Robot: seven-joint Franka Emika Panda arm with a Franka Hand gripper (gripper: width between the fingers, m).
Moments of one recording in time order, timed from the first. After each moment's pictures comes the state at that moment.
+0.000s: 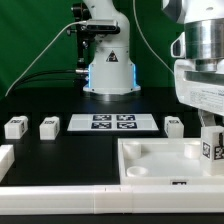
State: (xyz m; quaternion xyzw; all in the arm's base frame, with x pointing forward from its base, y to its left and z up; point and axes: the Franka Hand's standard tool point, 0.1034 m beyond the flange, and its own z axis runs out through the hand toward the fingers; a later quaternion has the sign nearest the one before) arm 0.613 0.125 0.073 -0.79 0.62 -0.03 0.06
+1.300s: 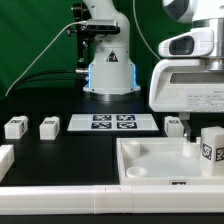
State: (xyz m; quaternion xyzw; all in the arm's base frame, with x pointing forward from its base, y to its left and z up) arm 0.614 0.125 0.073 -1.00 0.04 -0.06 0.01
